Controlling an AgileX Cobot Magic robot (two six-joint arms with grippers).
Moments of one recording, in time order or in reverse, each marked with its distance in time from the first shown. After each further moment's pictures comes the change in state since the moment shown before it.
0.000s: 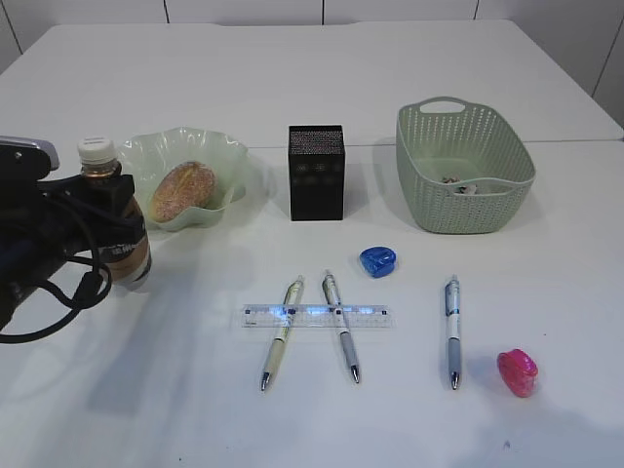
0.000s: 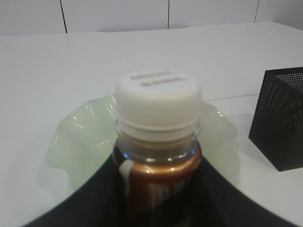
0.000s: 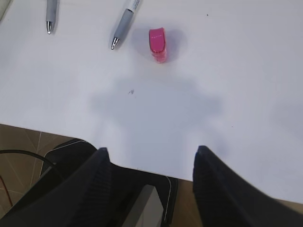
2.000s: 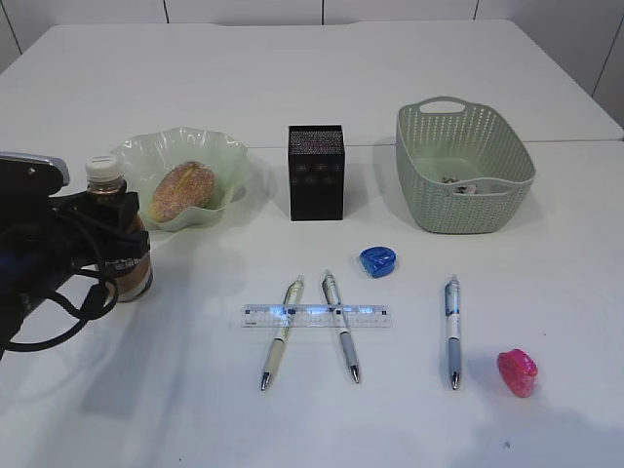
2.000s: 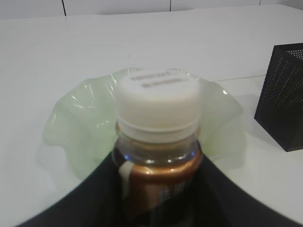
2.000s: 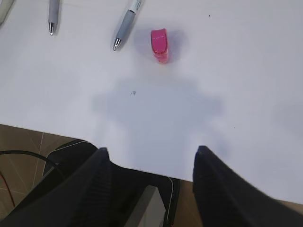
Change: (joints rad) left arm 0.000 0.055 -0.003 -0.006 -0.002 0.000; right arm 0.000 0.000 0.000 0.008 -0.002 0.000
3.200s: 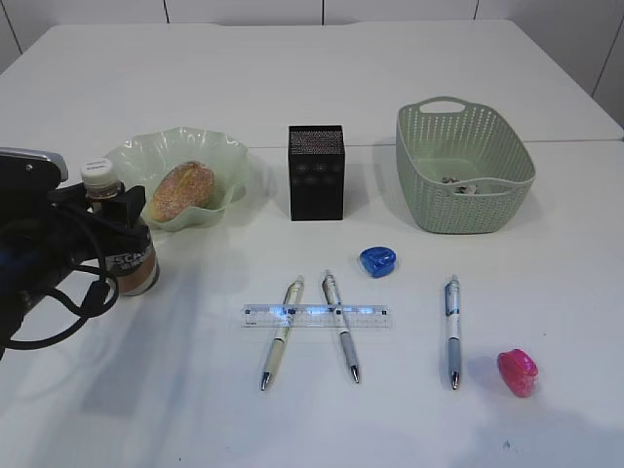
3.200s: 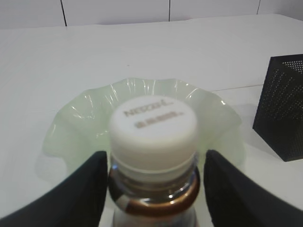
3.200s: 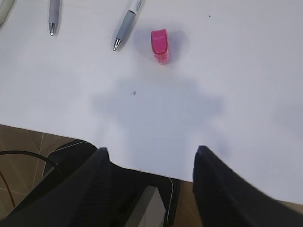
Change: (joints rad) left arm 0.000 0.000 -0.004 0.004 -0.027 0.000; right arm 0.000 0.000 0.000 0.000 0.000 0.000
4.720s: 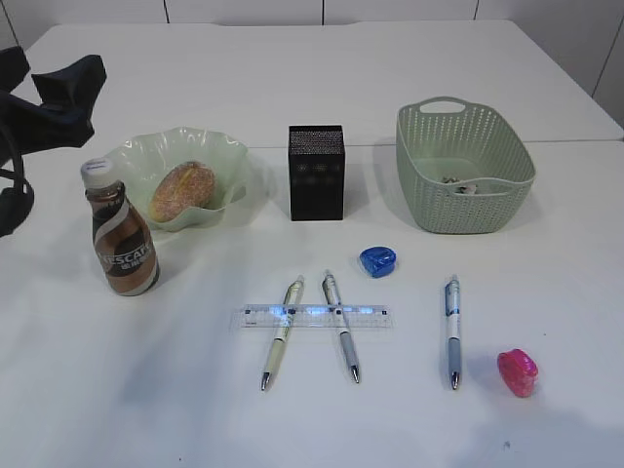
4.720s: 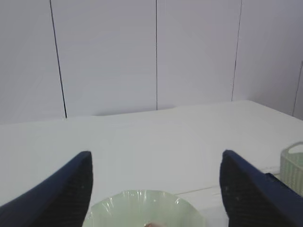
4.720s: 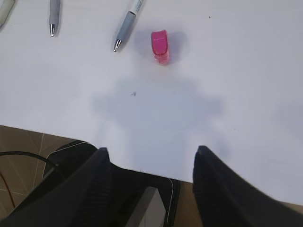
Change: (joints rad) left arm 0.000 -0.463 0.002 0.050 0.205 0.034; right arm 0.000 0.000 0.000 0.000 -0.005 0.000
